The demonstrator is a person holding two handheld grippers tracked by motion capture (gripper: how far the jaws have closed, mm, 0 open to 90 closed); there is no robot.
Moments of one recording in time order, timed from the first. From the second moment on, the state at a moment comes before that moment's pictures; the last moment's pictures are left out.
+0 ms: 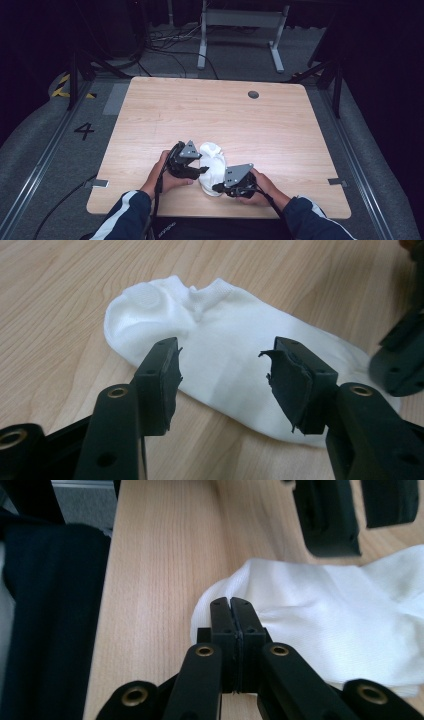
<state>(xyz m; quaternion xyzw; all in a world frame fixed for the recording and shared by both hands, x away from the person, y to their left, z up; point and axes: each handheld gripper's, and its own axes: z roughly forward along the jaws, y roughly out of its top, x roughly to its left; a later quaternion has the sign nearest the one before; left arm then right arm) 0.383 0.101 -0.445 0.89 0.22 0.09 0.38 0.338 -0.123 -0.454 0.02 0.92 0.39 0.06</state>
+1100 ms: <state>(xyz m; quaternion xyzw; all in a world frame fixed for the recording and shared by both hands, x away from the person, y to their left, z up) 0.392 0.090 -0.477 0.90 0.23 0.09 0.36 0.323 -0.123 -0.468 -0.02 0.92 0.38 0.09</state>
